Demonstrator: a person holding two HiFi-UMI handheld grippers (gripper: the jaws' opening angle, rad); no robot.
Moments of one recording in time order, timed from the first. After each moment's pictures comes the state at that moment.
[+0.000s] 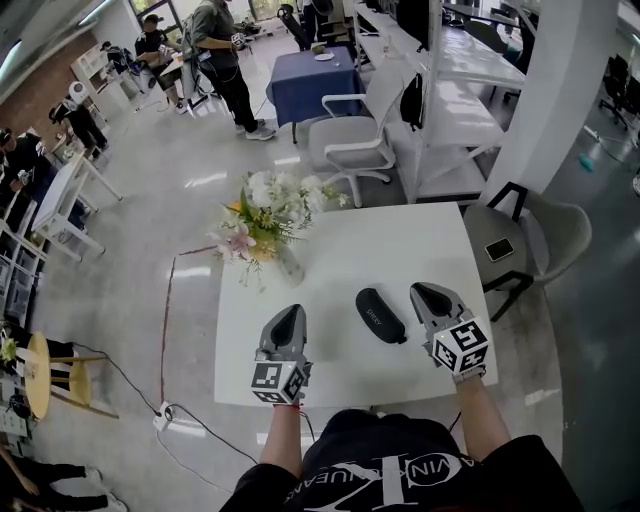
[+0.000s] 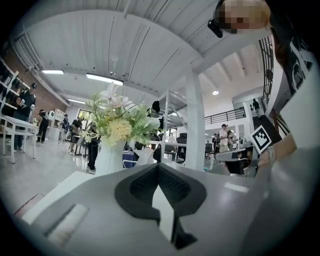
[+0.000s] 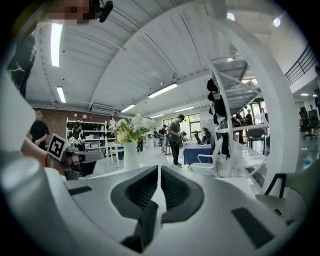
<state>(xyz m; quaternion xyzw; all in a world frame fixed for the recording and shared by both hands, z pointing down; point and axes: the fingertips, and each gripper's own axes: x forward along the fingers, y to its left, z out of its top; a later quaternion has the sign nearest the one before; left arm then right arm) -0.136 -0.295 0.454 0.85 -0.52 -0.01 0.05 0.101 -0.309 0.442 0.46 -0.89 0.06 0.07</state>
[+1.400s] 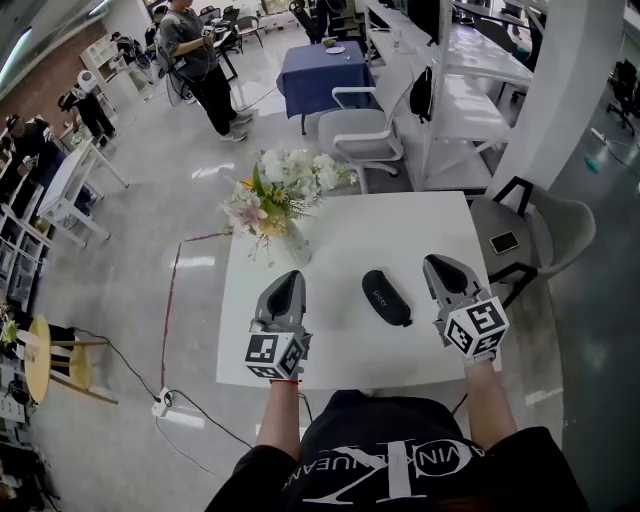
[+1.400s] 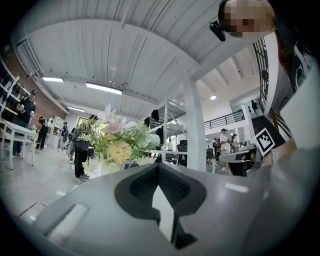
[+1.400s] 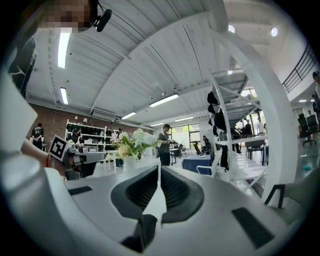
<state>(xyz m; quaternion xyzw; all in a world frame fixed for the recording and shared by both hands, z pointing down) -0.145 -0.297 0.407 0.85 -0.52 -0.04 0.01 0.103 -0.302 0.392 0.47 -0.88 0.02 0.03</state>
